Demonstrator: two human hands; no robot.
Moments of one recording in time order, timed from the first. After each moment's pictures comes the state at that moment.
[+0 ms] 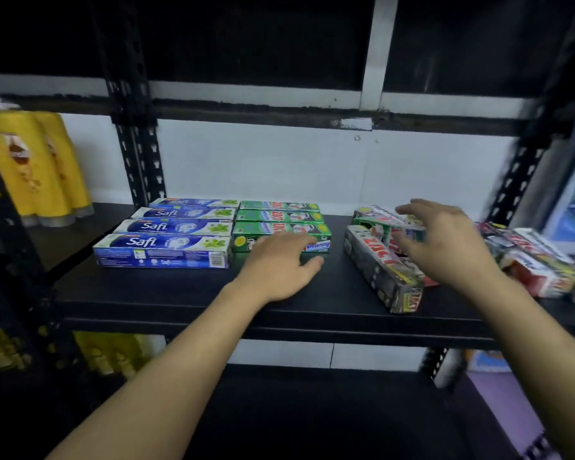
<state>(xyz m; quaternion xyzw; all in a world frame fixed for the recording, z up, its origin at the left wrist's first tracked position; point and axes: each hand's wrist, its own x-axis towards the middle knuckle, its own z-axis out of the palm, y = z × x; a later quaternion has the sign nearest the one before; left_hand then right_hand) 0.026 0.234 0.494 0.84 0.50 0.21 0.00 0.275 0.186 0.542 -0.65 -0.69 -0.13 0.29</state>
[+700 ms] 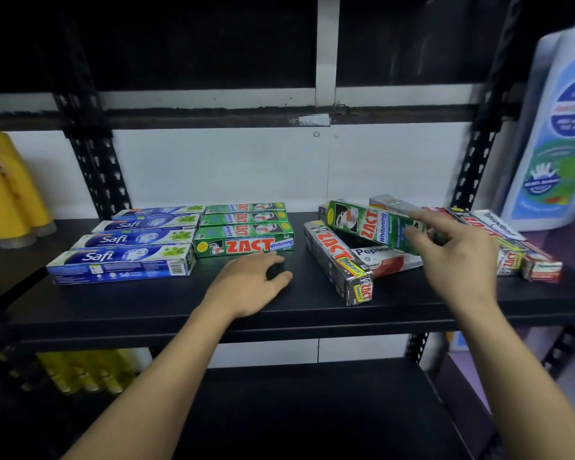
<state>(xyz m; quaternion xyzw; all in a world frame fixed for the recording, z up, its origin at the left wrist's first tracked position) 0.044 0.231 0.478 0.82 0.54 0.16 0.08 0.324 0.148 0.508 -0.63 -0.53 -0.05 0.57</state>
